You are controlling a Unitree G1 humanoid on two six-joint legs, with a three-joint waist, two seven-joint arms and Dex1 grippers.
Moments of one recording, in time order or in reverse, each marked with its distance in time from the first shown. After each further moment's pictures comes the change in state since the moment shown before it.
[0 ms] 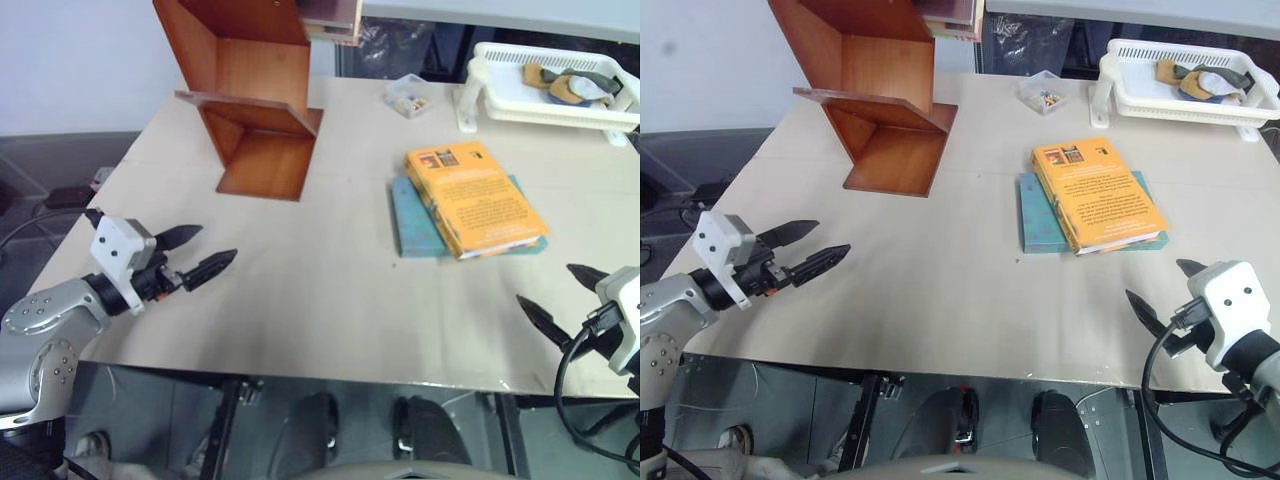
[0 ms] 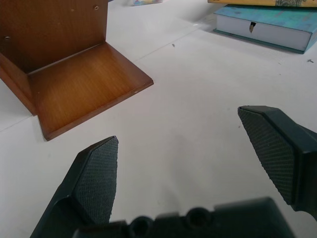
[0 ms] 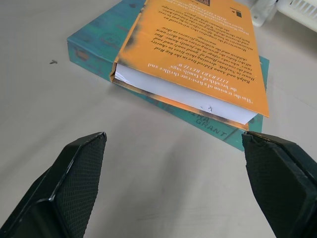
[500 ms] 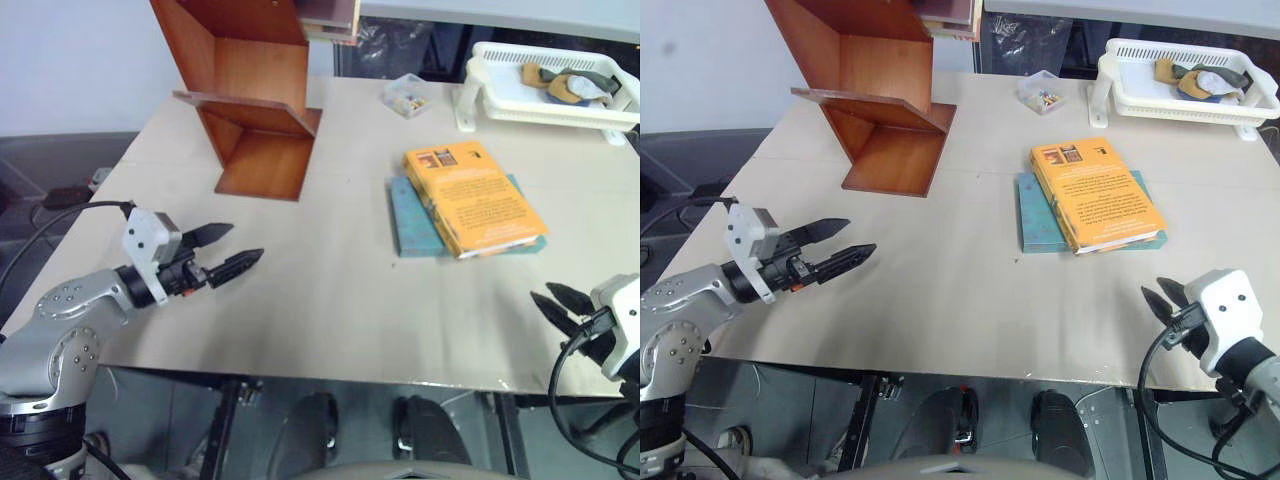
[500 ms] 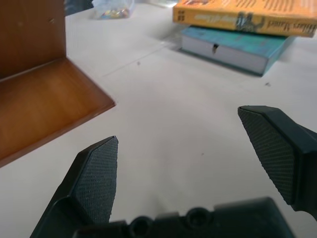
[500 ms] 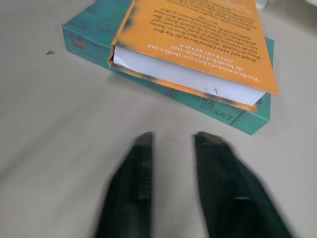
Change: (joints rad) left arm -0.083 -0.023 -0.091 -0.045 -0.059 0.079 -0.006; right arm -0.034 0.026 0.051 0.037 -0.015 0.002 -0.021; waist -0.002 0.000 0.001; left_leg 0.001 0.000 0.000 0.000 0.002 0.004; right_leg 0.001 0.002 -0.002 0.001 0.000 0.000
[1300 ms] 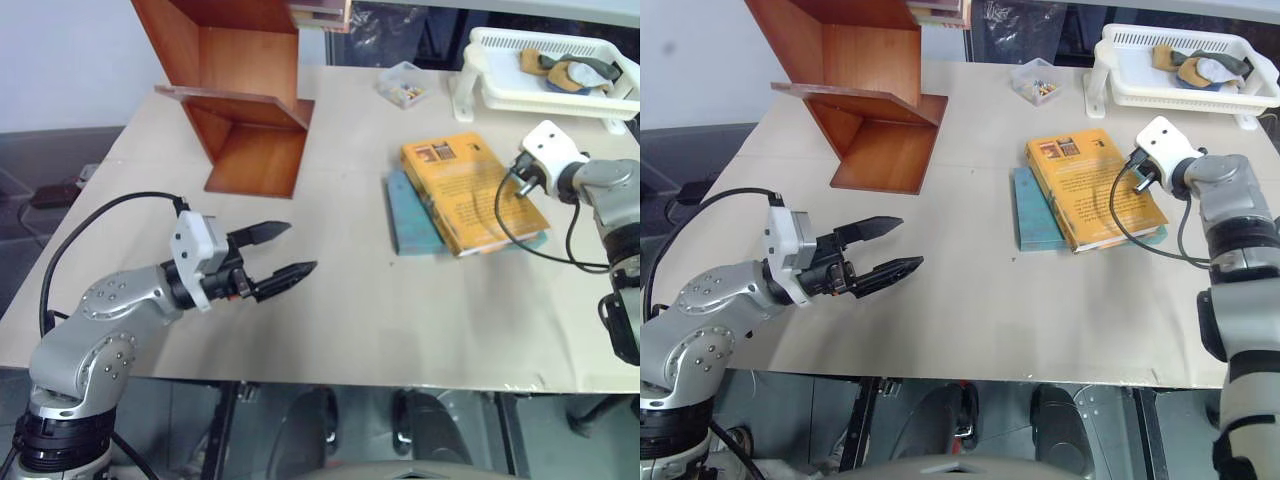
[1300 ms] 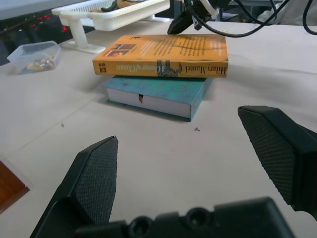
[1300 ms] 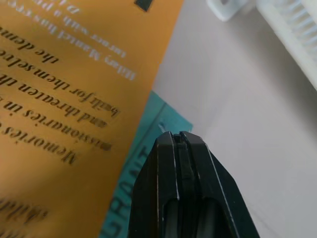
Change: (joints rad) left arm -0.001 -0.052 -0.087 -0.235 -0.077 0.011 0.031; right arm -1.518 -0.059 0.762 1.980 -0.606 -0.661 0.159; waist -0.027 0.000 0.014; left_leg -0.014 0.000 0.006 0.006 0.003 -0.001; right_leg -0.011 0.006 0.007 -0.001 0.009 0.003
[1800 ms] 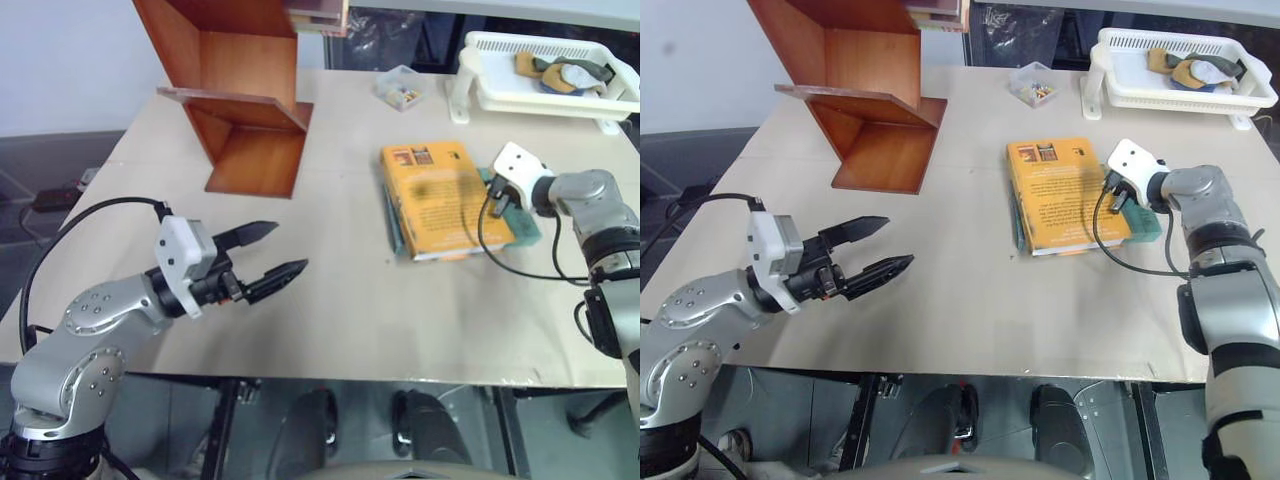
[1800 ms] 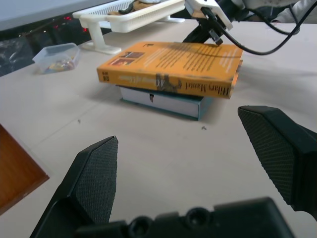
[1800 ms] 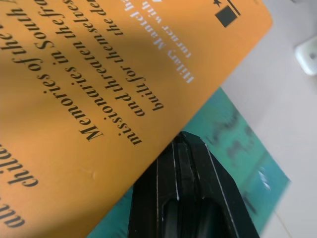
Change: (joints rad) left arm 0.009 0.000 0.029 -0.022 -0.019 0.001 0.044; right arm 0.021 0.060 -0.062 0.072 0.007 -0.245 0.200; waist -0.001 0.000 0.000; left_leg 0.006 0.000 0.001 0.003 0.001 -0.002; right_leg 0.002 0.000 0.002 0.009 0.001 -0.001
